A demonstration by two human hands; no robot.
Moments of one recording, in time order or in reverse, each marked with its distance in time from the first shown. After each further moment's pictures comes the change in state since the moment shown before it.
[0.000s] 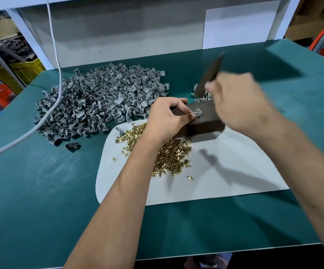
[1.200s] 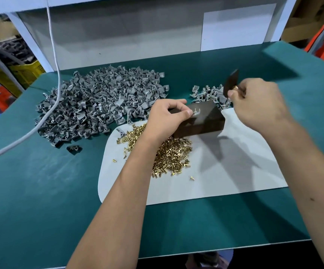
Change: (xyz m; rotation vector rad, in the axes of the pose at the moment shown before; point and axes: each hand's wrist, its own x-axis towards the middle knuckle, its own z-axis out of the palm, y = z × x) left_hand -0.004 0.001 -0.004 -0.058 -0.023 -0.031; right_hand -0.002 0.041 0.002 0.006 0.070 0.288
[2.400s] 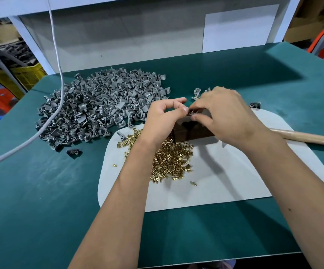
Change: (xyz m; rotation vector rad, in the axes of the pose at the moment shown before) left_hand 0.002 0.002 -0.005 -0.170 0.025 0.002; right_hand -0.010 -0.042 0.015 -0.156 -0.150 -0.564
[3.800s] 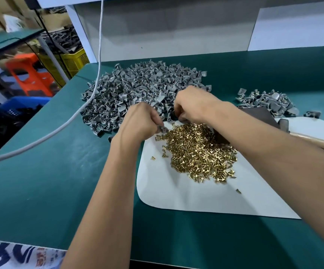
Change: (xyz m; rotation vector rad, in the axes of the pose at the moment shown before) left_hand -0.015 -0.007 -0.135 0.841 0.116 -0.238; right_hand 0.123 -0.095 0.058 0.020 -0.347 -0.136
